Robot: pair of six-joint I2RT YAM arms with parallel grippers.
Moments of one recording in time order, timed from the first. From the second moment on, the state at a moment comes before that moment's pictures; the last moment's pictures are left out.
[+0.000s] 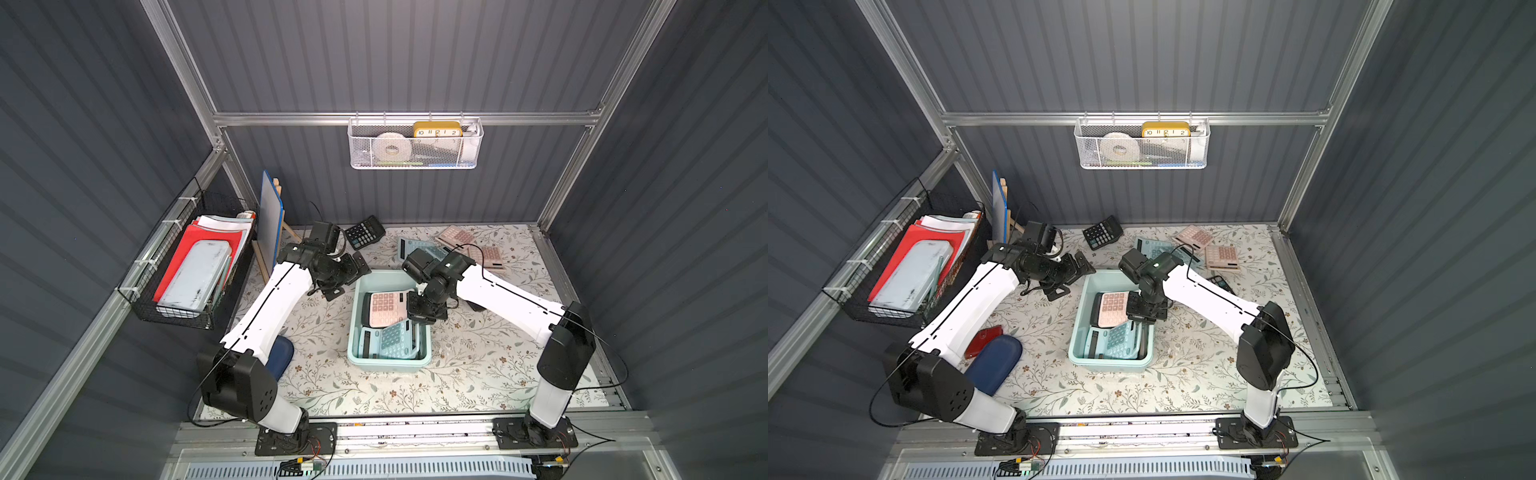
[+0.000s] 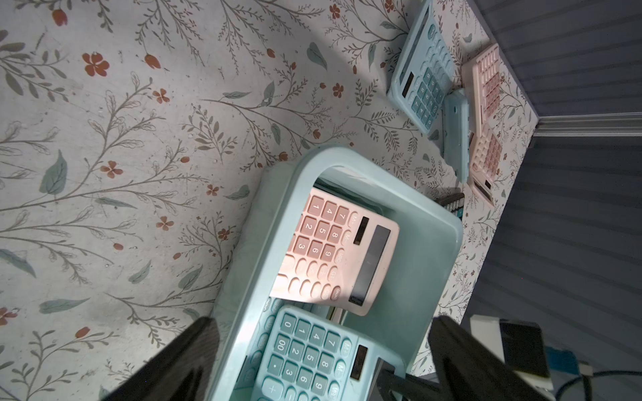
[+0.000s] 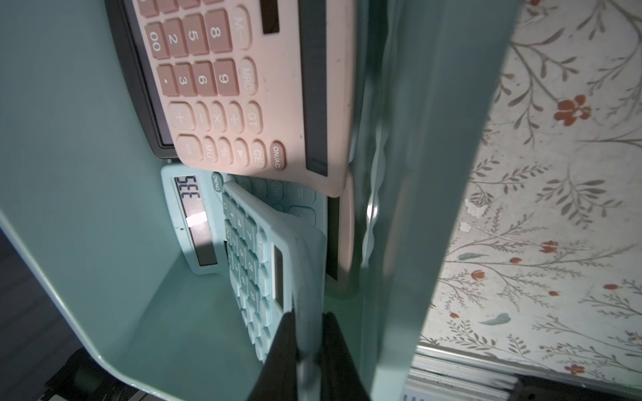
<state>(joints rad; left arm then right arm) -0.32 1.55 1.49 -1.00 0.29 -0.77 0.79 1.81 1.66 -1.19 -0.19 0.88</state>
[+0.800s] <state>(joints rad) -0.31 1.59 1.49 -0.98 0.30 -0.75 0.80 1.81 1.72 -1.35 -0.19 0.83</state>
